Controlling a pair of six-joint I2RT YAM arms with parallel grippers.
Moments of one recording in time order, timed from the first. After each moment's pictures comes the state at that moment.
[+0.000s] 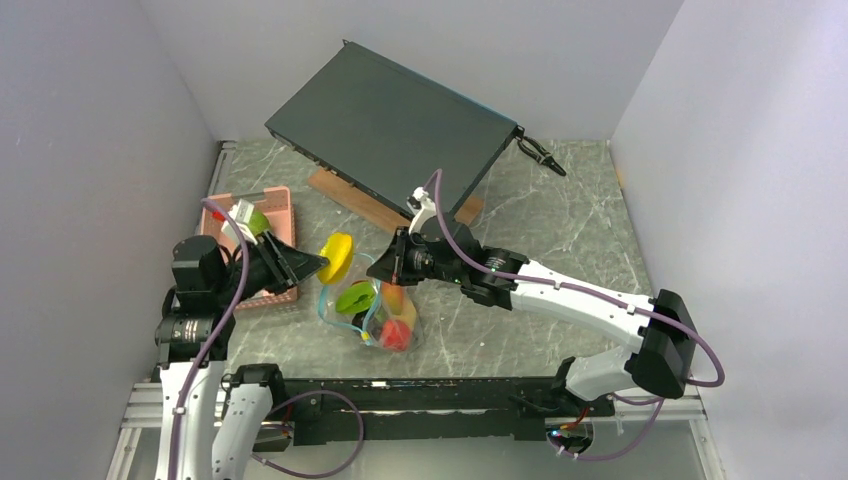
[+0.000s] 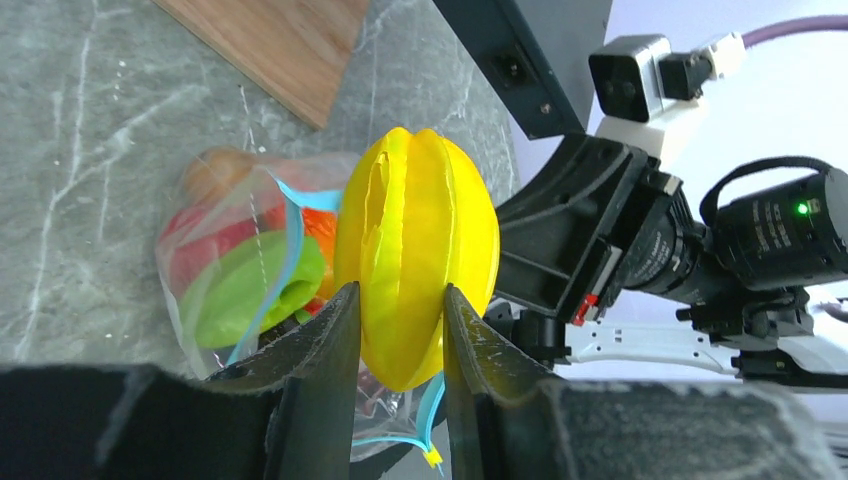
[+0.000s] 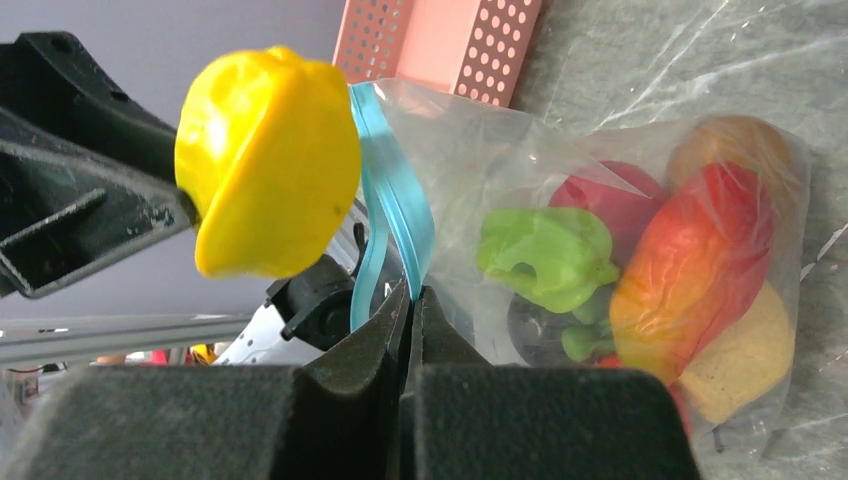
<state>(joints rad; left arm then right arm) 0.05 0.59 0.87 -0.66 0.72 -0.70 1.03 1.37 1.10 -0.13 -0.05 0.91</state>
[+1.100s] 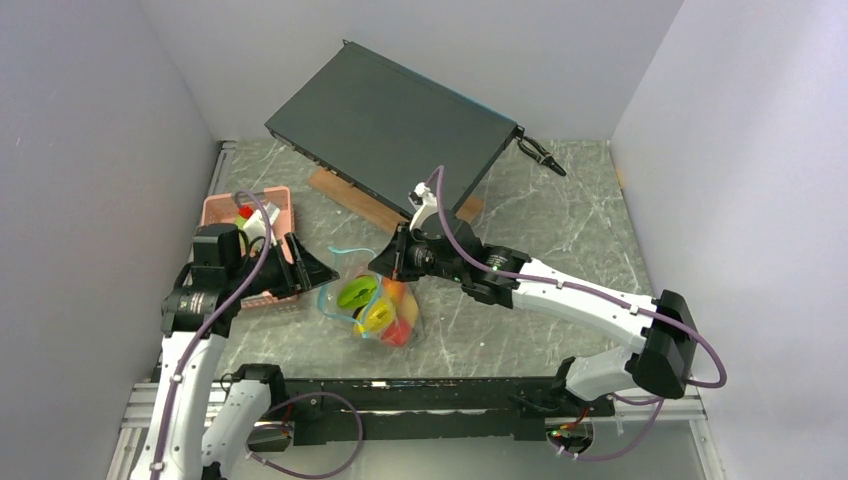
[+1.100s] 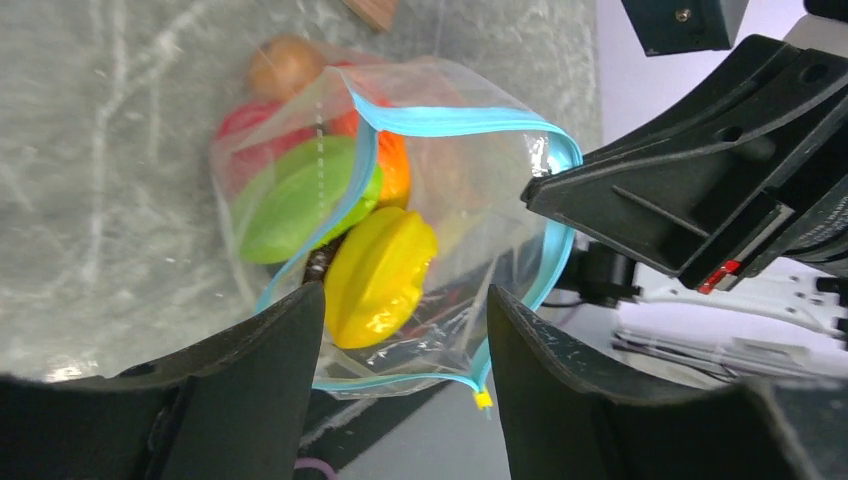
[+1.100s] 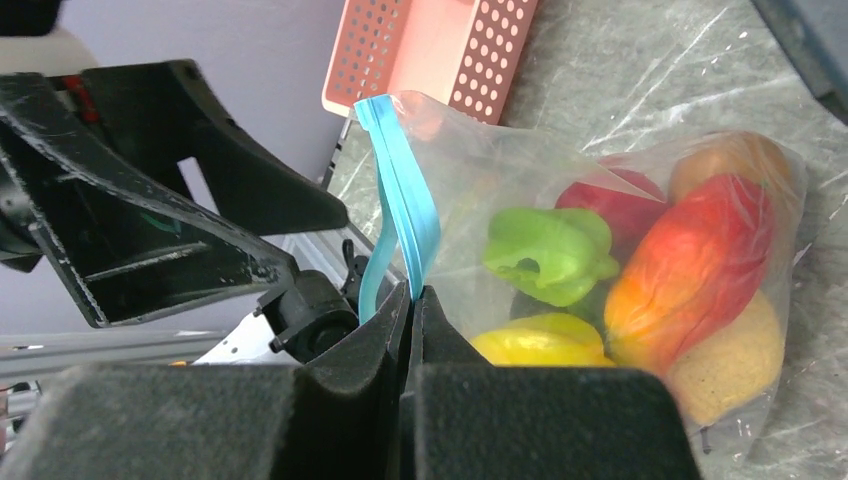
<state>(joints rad) -0.03 0.73 0.90 -0.86 0.72 -0.51 1.03 1.37 1.13 -0.14 0.00 0.88</state>
